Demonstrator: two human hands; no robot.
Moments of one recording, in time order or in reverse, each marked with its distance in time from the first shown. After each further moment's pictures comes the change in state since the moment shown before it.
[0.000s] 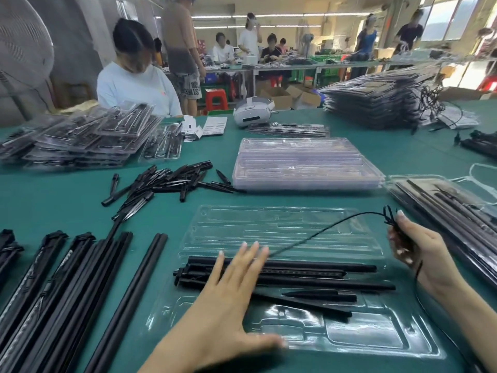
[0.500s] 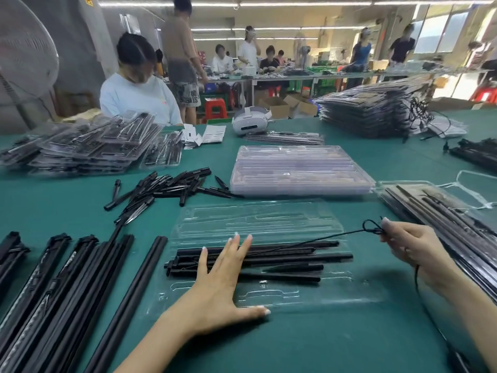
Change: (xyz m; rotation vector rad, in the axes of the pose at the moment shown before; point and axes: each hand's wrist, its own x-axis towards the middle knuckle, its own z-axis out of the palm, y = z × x) left_hand 0.014 -0.021 0.002 -0.123 -0.061 -0.138; right_hand 0.006 -0.010 -0.020 -0.186 -0.127 -0.059
